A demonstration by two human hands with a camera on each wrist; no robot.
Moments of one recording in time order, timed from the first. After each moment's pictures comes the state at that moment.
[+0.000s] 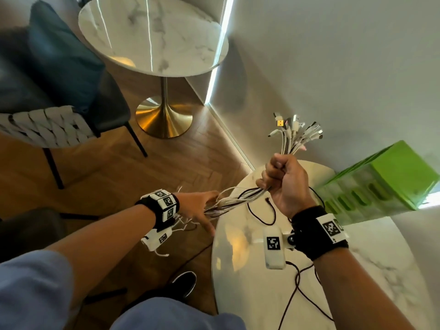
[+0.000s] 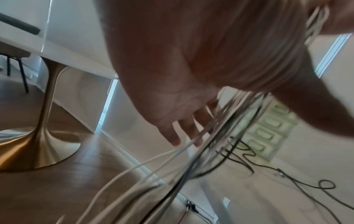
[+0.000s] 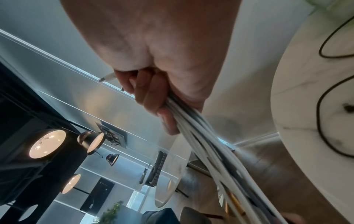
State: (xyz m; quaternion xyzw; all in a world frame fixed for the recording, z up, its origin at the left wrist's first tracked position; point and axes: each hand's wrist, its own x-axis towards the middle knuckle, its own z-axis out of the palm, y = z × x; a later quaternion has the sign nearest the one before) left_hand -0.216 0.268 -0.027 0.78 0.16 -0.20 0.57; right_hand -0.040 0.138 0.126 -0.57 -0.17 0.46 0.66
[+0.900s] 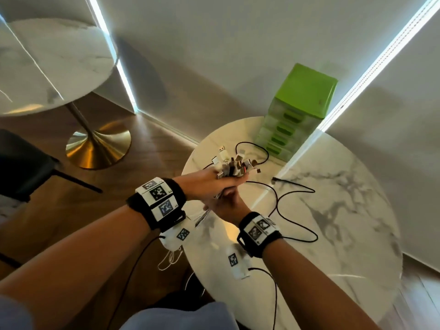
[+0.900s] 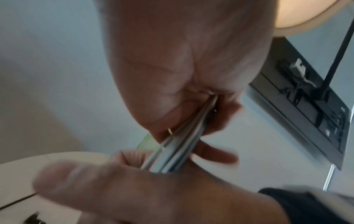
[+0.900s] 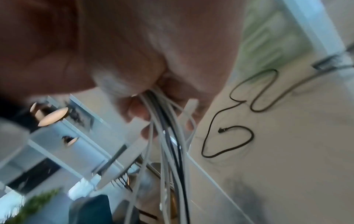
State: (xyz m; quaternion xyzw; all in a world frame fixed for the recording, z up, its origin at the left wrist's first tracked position) left_hand -0.084 0.142 0.106 0.78 0.00 -0.15 0.61; right_hand -0.047 0.032 0.018 -0.68 -0.16 0.37 0.61
